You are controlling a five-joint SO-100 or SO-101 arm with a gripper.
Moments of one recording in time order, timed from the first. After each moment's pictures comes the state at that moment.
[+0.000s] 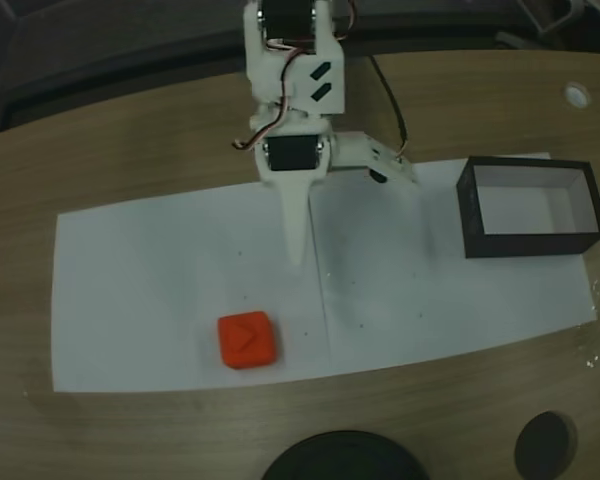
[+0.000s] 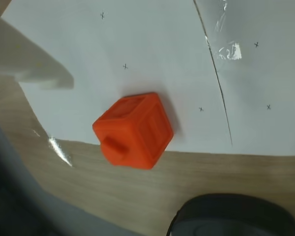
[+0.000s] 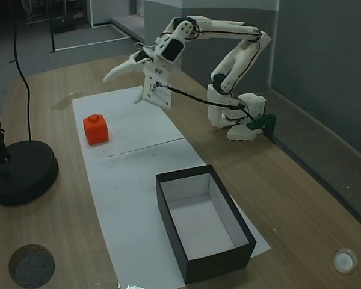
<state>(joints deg) 8.4 126.1 120.7 58.4 -2.6</state>
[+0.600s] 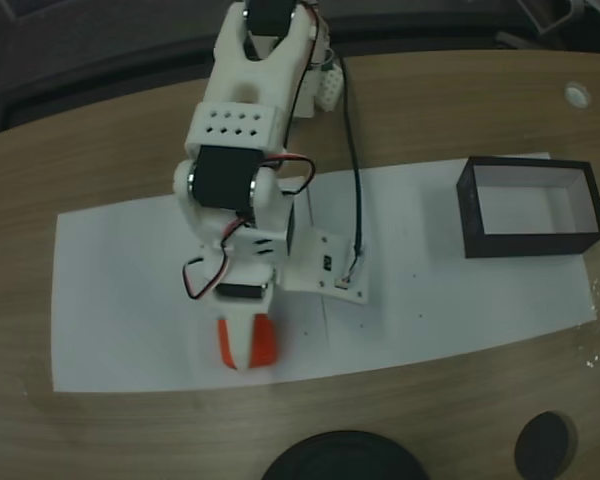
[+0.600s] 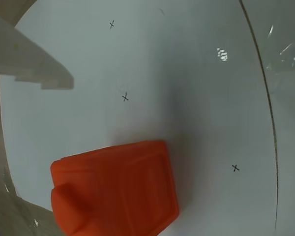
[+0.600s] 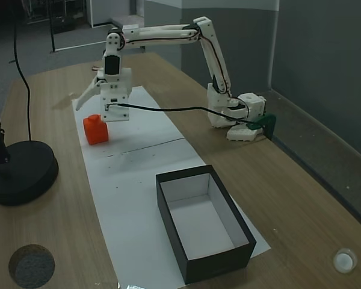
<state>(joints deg) 16.3 71.0 67.9 82.9 -4.7</state>
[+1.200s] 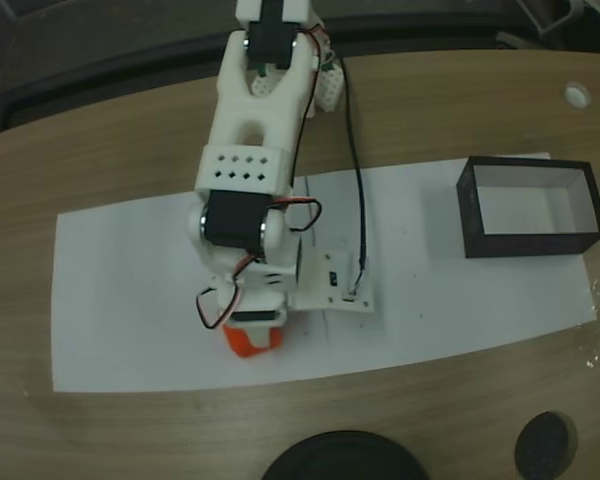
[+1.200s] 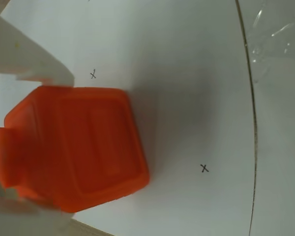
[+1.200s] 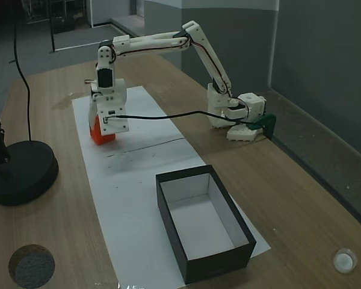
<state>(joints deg) 15.2 62.1 62.4 81.8 -9.2</state>
